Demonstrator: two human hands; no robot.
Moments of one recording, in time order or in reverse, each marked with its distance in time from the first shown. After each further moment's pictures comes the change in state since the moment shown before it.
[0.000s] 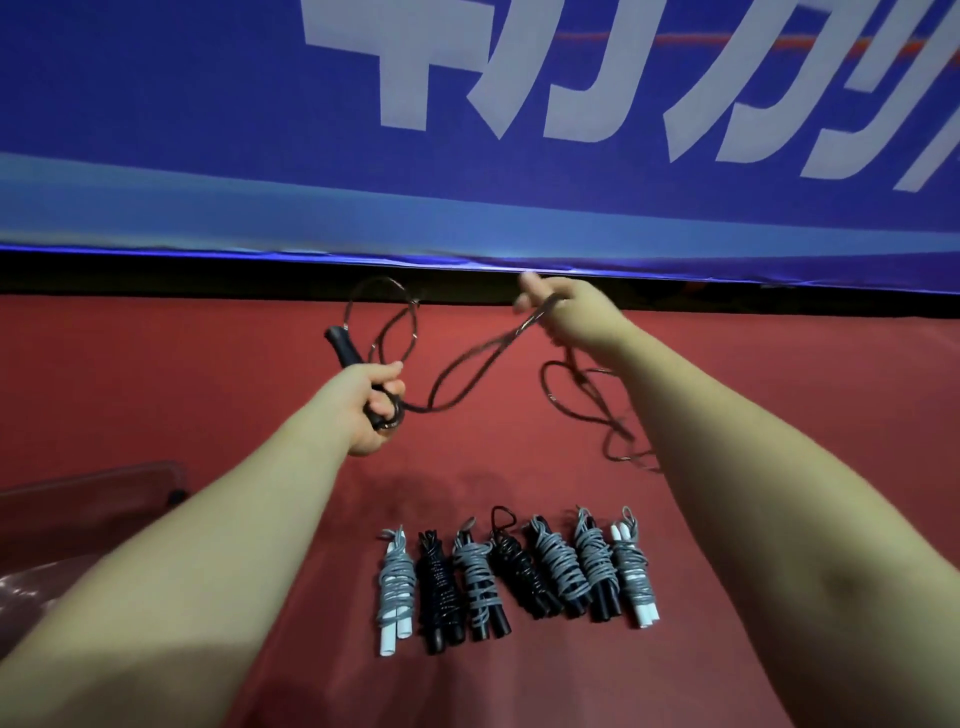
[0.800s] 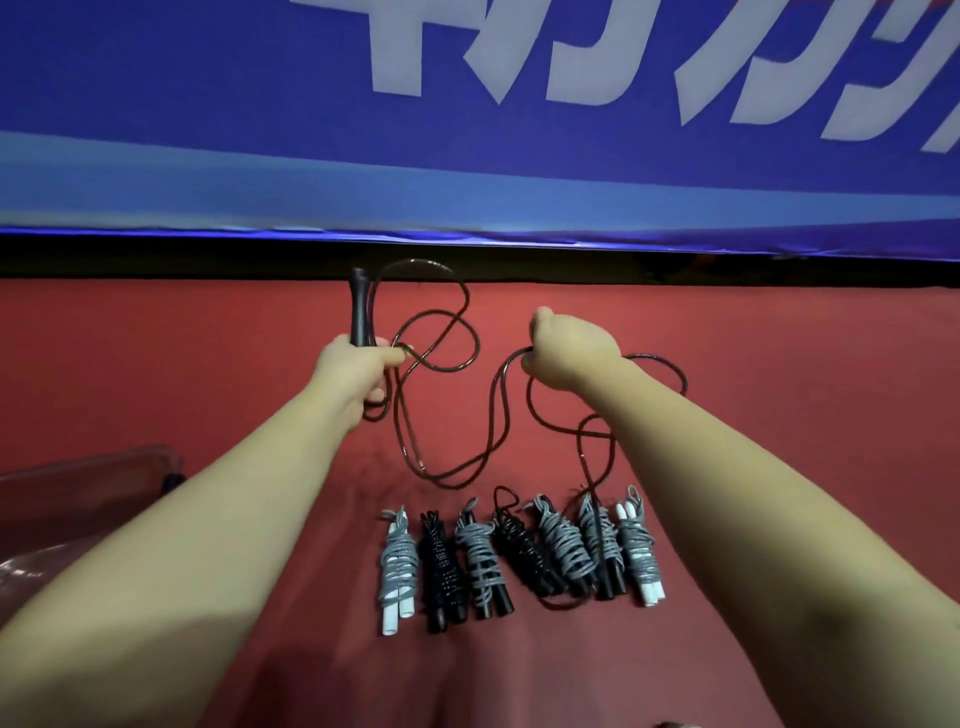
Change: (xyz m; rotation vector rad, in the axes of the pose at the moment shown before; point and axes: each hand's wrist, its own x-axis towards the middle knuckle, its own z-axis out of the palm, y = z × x) left_hand 0.013 -0.007 0.007 0.526 0.310 0.480; right_hand -0.014 0.029 0.033 -0.775 -0.124 0.133
